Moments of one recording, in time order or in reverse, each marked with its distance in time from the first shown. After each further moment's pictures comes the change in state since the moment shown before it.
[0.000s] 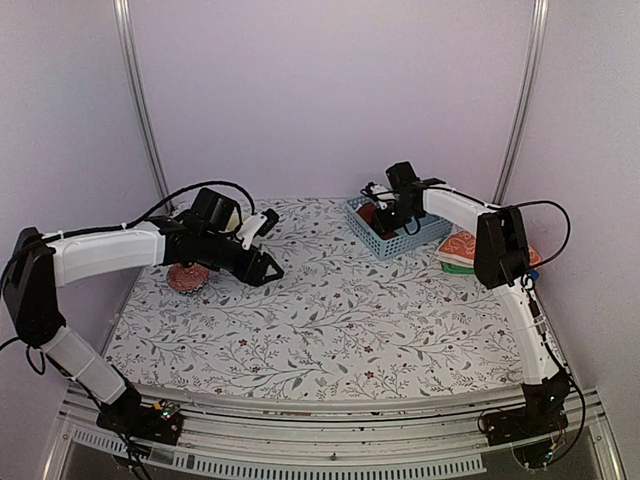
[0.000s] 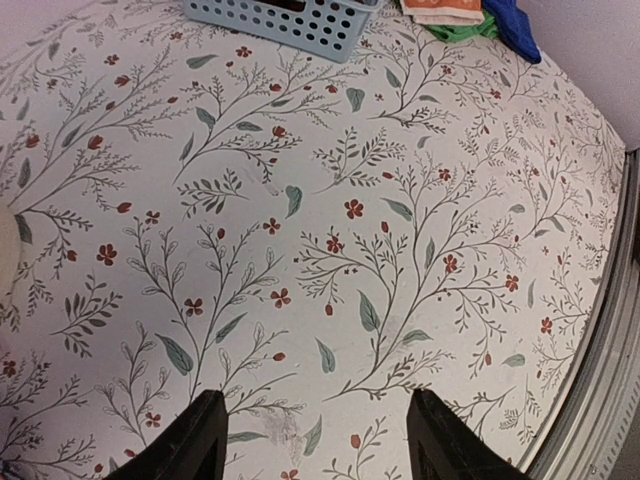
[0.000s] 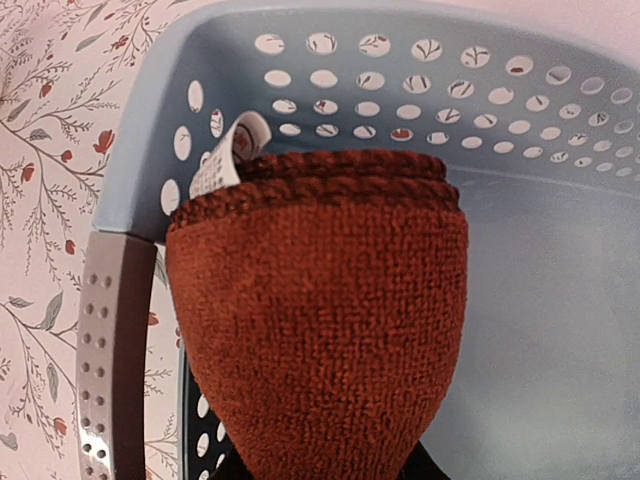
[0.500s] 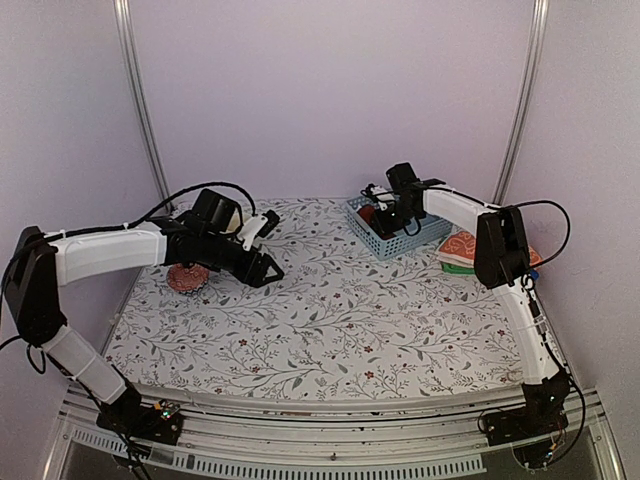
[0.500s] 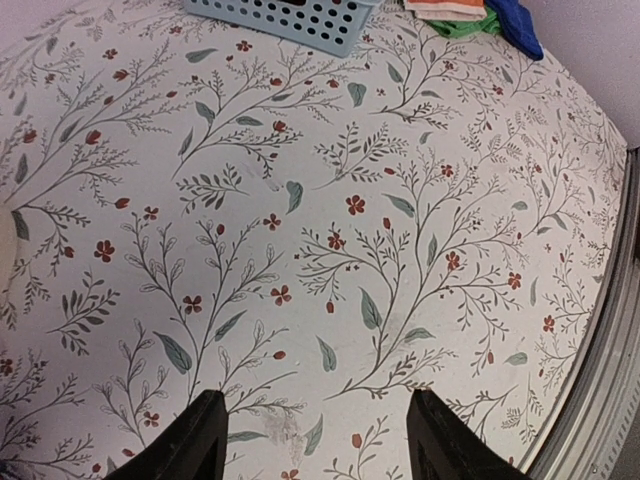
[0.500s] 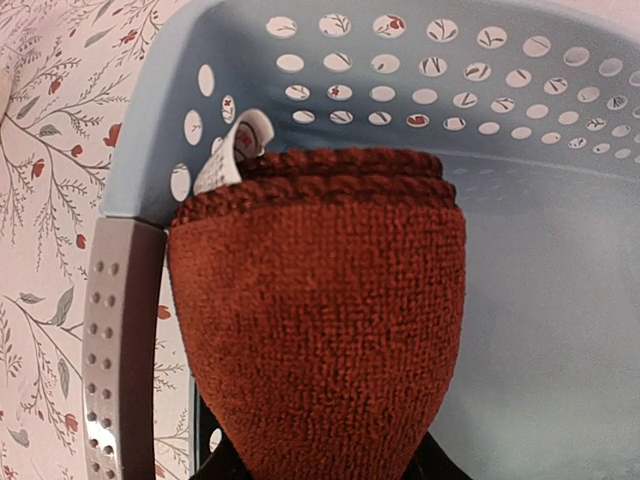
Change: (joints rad) left arm 0.000 0.010 0.000 -0.001 0.001 0.001; right arm 0.000 0.000 -0.011 -0.010 -0.037 0.026
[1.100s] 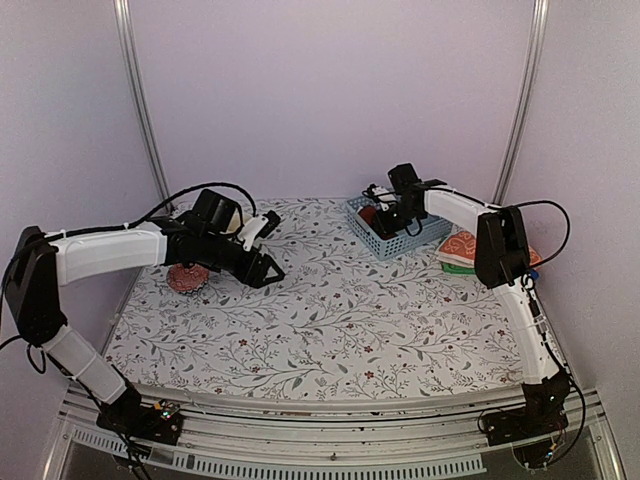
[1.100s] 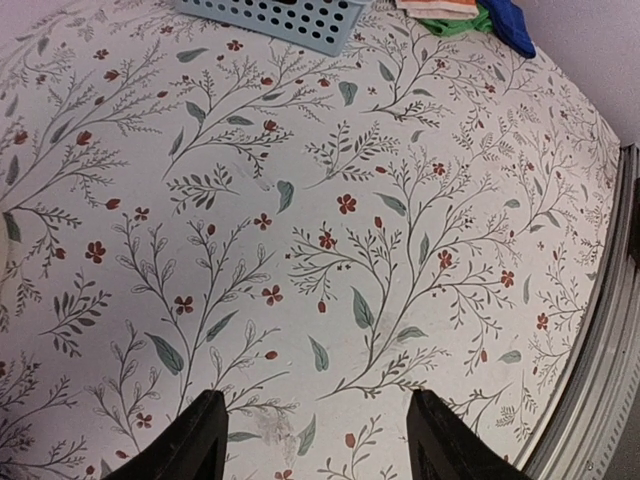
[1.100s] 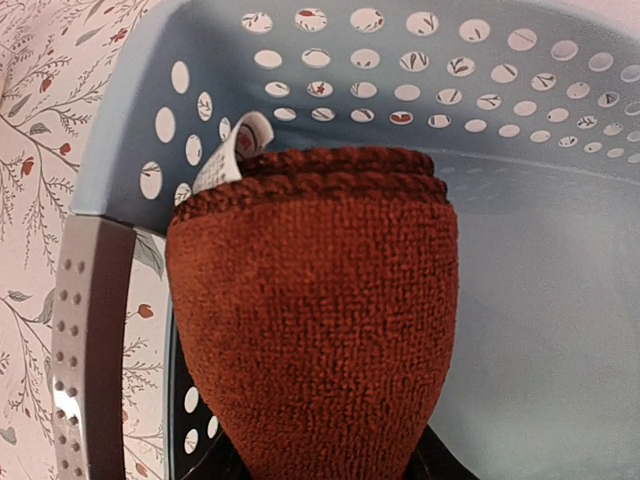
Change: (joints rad) left arm 0.000 0.002 0.000 0.000 0.019 0.000; right arm -0.016 0.005 0.000 0.006 0.002 -0.022
